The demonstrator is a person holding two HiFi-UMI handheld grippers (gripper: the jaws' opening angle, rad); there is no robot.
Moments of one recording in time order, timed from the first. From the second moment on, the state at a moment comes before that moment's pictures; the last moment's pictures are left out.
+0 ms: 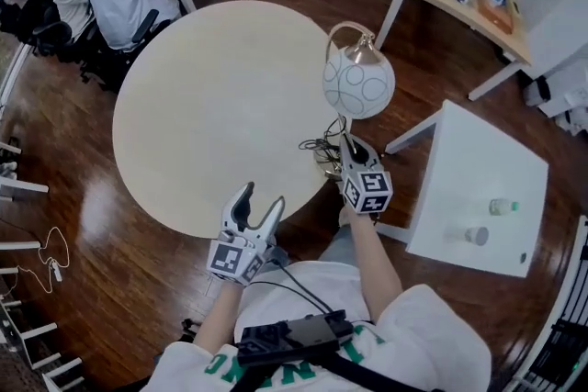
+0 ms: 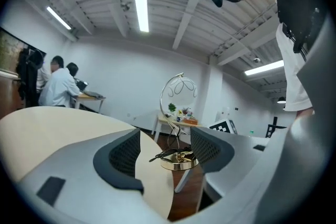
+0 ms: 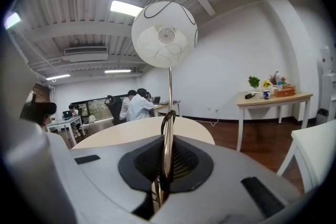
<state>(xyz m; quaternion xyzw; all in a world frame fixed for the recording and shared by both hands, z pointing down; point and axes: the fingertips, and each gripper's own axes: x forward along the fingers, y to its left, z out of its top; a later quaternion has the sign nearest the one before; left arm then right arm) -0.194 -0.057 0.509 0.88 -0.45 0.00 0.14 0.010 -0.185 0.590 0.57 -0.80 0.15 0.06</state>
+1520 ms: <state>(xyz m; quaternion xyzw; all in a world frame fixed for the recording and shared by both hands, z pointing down) 0.260 -0.095 0.582 0.97 -0.11 0.14 0.17 0.580 -0.112 0.652 0.85 -0.51 0.11 -0.01</state>
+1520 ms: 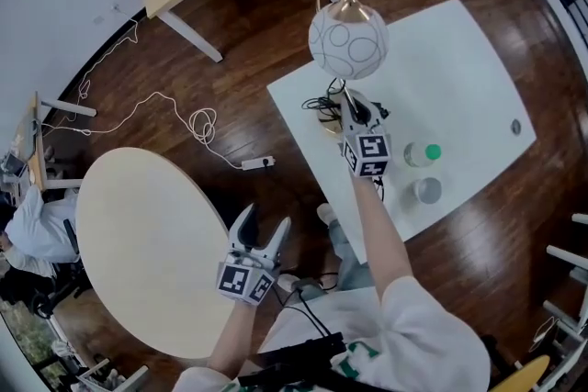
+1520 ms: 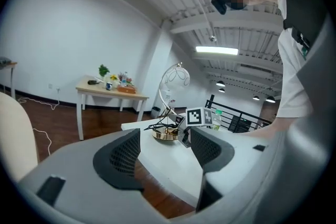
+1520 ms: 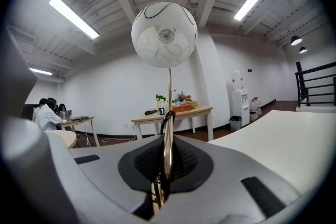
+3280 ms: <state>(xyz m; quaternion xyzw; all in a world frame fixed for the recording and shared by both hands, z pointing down) -0.054 -0.103 0.520 0.92 -0.35 0.03 0.14 0.210 -0.119 0.587 0.69 -0.71 0.13 0.00</state>
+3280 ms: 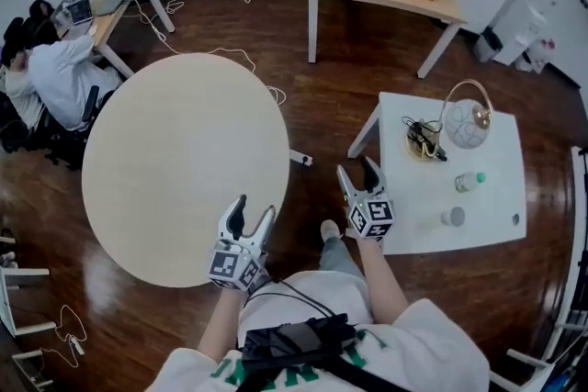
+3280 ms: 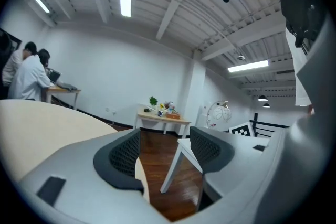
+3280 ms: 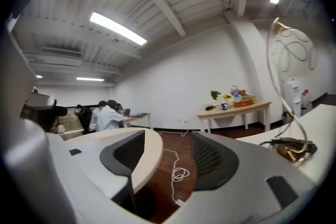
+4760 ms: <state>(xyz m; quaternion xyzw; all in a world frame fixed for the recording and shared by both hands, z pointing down) -0.280 -0.090 0.465 0.83 -0.55 -0.03 0.07 -0.145 -0.155 0.473 0.38 -0.92 0.04 -0.02</state>
